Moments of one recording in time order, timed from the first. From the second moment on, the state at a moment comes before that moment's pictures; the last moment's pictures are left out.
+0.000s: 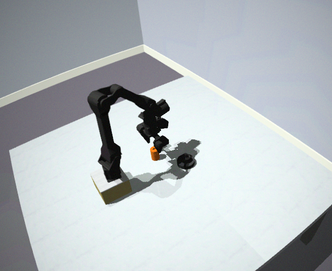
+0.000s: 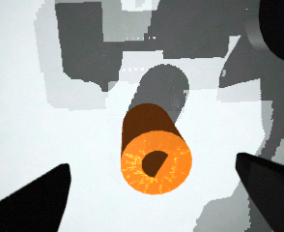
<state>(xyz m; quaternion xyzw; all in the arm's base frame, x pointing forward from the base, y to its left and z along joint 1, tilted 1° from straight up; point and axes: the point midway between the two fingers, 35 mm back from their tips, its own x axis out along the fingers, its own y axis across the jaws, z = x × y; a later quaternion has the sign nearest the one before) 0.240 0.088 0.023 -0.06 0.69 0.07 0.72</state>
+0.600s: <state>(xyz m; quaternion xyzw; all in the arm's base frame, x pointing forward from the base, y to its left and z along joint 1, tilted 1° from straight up) 0.241 0.089 -0.006 -0.06 0.69 0.07 0.72</state>
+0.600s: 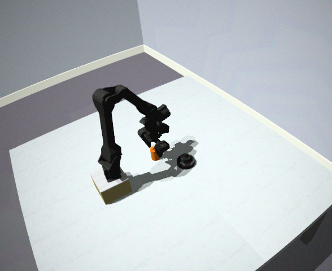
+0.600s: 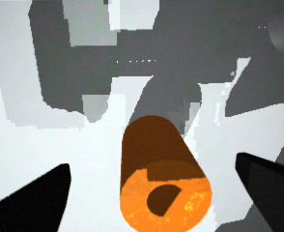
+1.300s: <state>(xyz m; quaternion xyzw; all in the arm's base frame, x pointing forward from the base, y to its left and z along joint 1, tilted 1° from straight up) 0.239 0.088 -0.033 -0.06 0.69 0.07 0.72</state>
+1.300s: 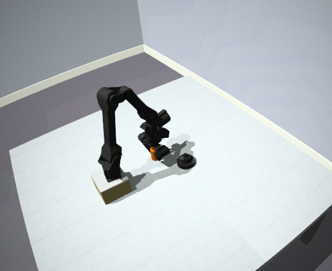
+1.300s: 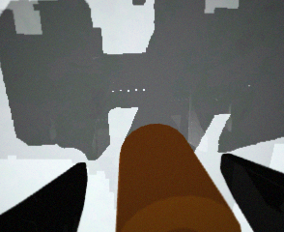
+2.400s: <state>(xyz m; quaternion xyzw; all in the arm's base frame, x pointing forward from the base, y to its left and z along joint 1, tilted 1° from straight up) 0.242 0.094 0.076 -0.06 0.69 0.07 0.71</state>
